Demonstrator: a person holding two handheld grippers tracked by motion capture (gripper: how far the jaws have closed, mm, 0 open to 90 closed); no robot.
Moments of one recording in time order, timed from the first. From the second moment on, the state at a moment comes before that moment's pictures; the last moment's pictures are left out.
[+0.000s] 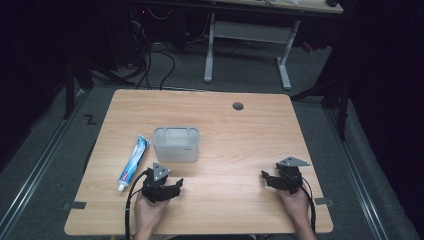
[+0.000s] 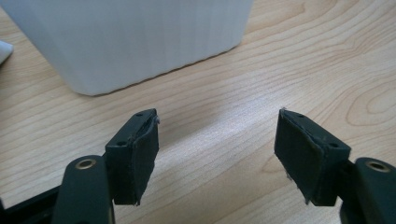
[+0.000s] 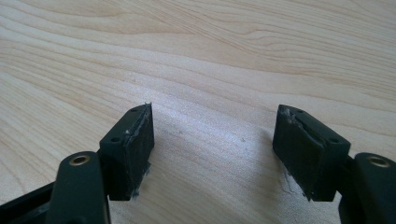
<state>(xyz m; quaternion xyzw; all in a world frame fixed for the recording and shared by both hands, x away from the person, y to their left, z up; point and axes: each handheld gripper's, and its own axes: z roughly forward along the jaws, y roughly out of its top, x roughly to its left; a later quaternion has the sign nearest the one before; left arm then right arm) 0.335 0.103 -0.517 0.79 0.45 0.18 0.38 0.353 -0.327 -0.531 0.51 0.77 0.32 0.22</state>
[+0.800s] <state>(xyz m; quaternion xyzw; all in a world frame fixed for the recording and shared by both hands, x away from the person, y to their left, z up) 0.316 0.145 -0.492 0.76 0.45 0.24 0.40 0.353 -0.327 -0.531 0.51 0.77 0.32 0.22</state>
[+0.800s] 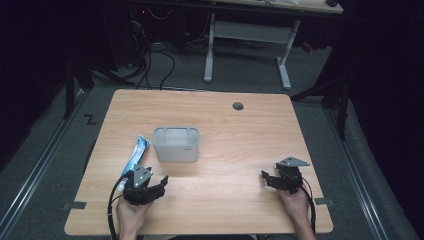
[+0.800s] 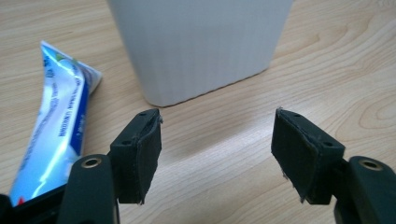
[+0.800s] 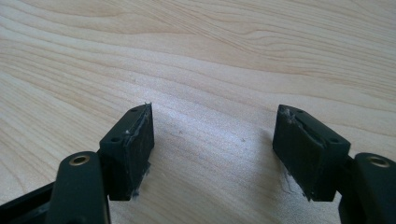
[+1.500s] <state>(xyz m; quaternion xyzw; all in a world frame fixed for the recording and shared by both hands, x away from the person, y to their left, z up) 0.323 0.211 -0.471 0.73 0.51 0.26 0.38 0.353 -0.327 -0.531 0.51 0.77 0.32 0.22</state>
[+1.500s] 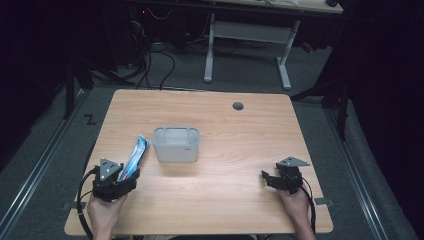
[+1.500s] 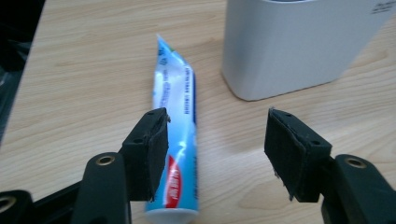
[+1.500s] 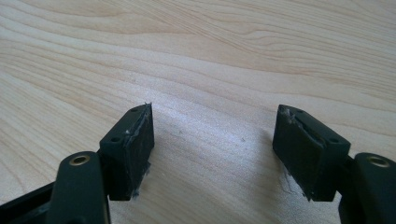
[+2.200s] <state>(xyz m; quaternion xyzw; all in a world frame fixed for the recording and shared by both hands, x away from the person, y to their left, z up) 0.370 0.216 -0.466 0.76 0.52 0.25 0.31 0.353 -0.327 -0.531 0.50 0.77 0.32 0.22</state>
